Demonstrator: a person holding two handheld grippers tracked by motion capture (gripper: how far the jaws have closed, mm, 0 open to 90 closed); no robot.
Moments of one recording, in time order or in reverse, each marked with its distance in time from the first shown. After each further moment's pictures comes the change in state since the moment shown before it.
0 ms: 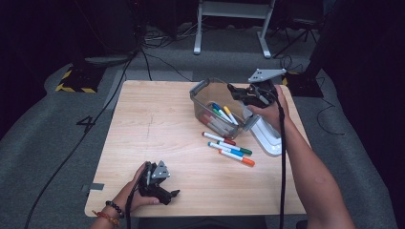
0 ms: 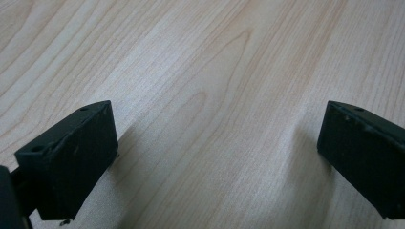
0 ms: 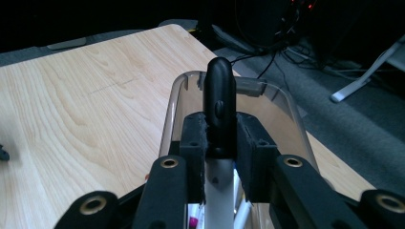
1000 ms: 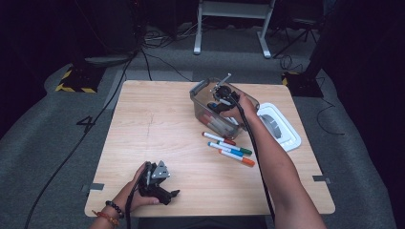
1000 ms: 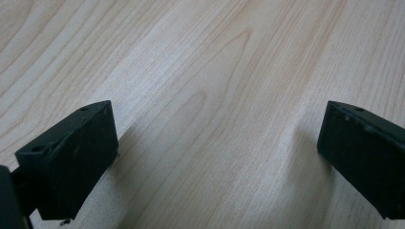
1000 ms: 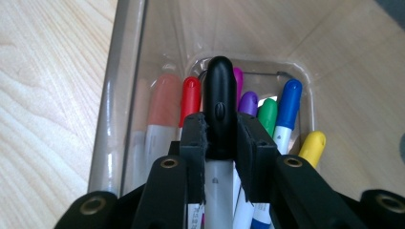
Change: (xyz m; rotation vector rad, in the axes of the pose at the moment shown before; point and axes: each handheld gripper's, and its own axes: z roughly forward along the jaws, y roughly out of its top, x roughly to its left) left arm 0.000 0.000 0.000 0.000 0.000 0.001; right arm 0.003 -0.019 0.139 0.491 0.075 0.023
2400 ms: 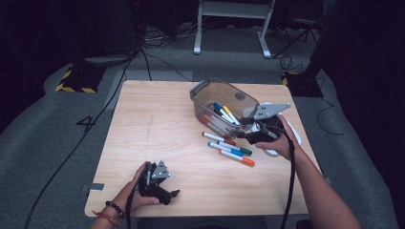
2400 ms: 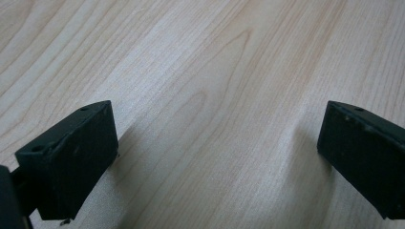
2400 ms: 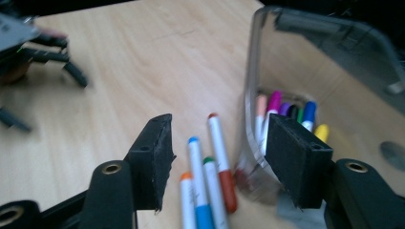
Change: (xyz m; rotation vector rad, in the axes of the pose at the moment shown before) left arm 0.000 0.000 0.000 0.000 0.001 -0.001; right arm 0.059 -0.132 -0.116 -0.434 0.063 -0.126
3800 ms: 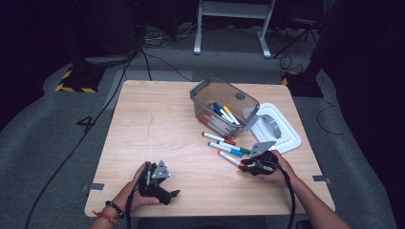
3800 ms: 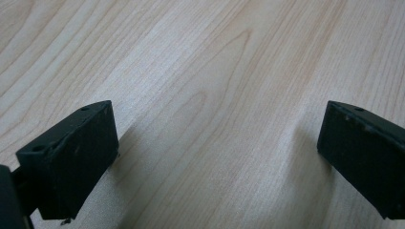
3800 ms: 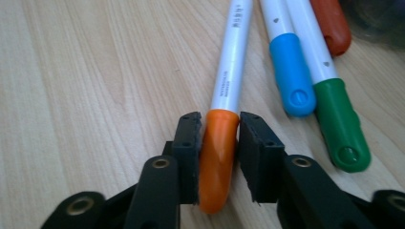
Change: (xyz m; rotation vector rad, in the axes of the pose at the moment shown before) left arm 0.000 0.000 0.000 0.000 0.001 0.001; right arm 0.025 -0.120 0.054 0.243 0.107 0.027
